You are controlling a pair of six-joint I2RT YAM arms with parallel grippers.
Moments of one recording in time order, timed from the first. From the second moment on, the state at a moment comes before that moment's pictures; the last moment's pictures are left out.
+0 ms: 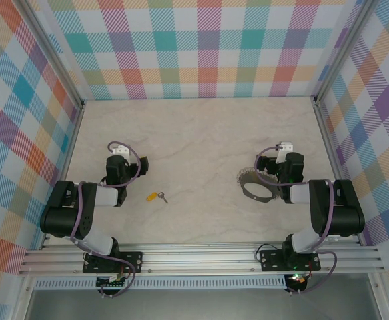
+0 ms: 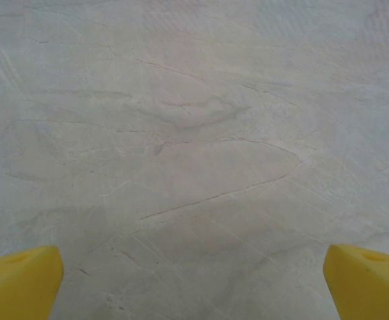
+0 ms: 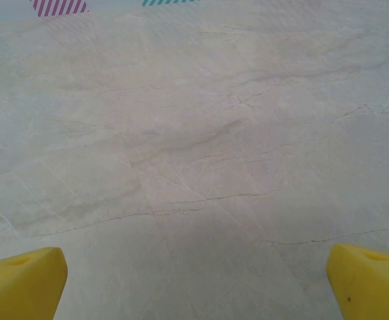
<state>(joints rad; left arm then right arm) -0.08 1.56 0.41 0.70 -0.07 -0.10 0.01 1.55 0.40 0.71 -0.11 0.05</state>
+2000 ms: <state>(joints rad) -0.43 1.03 0.84 -0.56 -0.01 -0.74 0.31 1.30 0.55 -0.24 -0.25 0.62</state>
